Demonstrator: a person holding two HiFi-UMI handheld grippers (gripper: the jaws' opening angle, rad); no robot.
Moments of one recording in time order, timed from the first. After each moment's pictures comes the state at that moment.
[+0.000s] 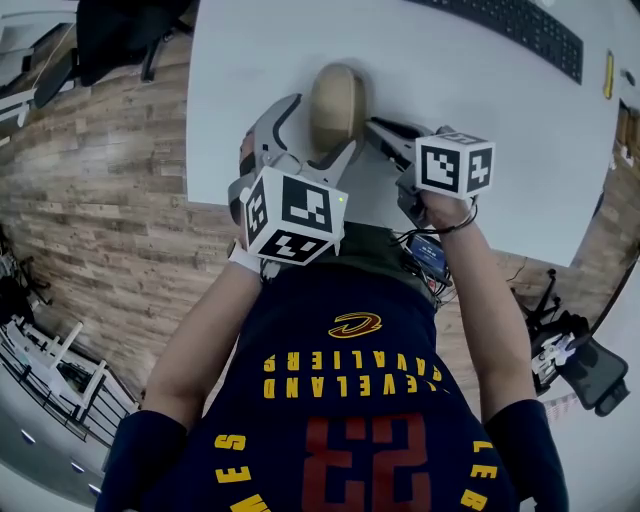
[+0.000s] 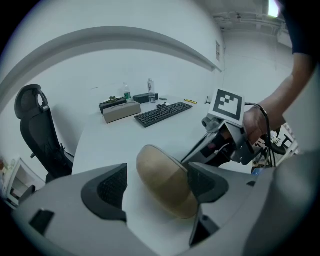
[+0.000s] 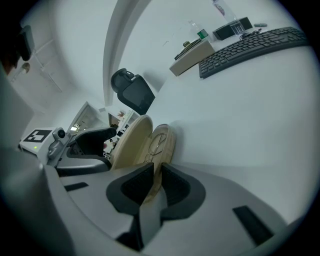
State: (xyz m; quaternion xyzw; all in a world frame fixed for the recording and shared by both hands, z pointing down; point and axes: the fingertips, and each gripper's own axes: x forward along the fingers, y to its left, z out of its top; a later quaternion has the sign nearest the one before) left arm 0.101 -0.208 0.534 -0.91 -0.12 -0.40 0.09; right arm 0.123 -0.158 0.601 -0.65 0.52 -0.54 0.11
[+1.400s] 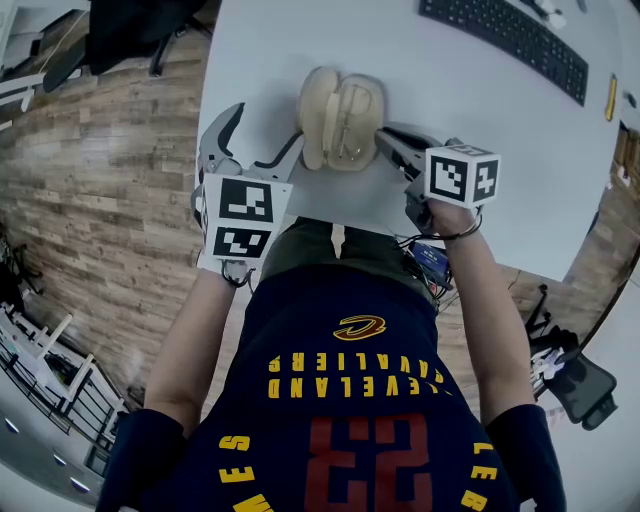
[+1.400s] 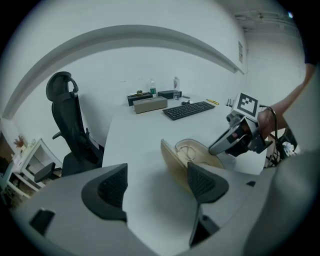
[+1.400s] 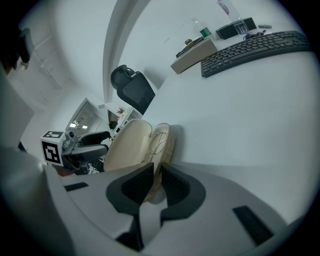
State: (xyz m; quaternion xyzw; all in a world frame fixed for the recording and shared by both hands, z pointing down) left arm 0.062 -0.298 0.529 -0.91 -0.01 -0.41 0.05; right arm 0.125 -0.159 0.602 -0.65 0.53 -0.54 0.09
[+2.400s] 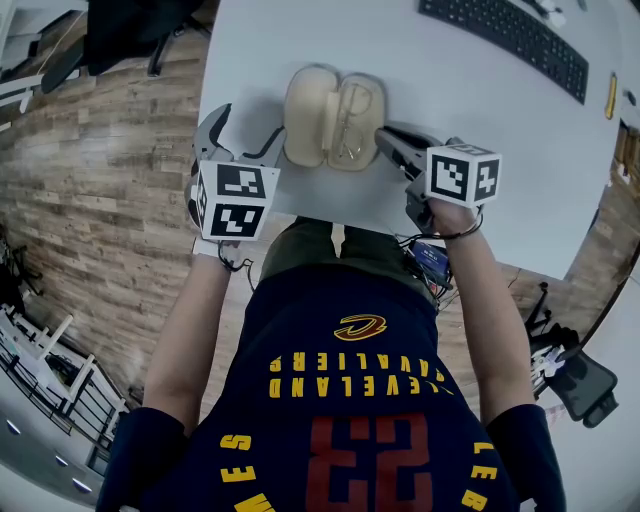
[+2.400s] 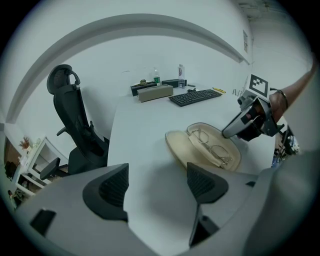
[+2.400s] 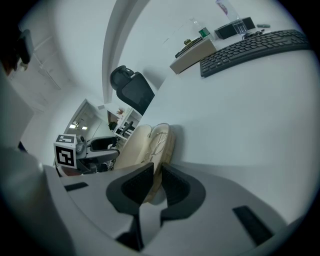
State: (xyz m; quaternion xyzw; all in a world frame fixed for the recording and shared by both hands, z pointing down) left arm 0.047 -0.327 0.569 -0.89 0.02 -0.46 0.06; right arm 0.125 -0.157 0.603 -0.65 0.52 -0.55 0.09
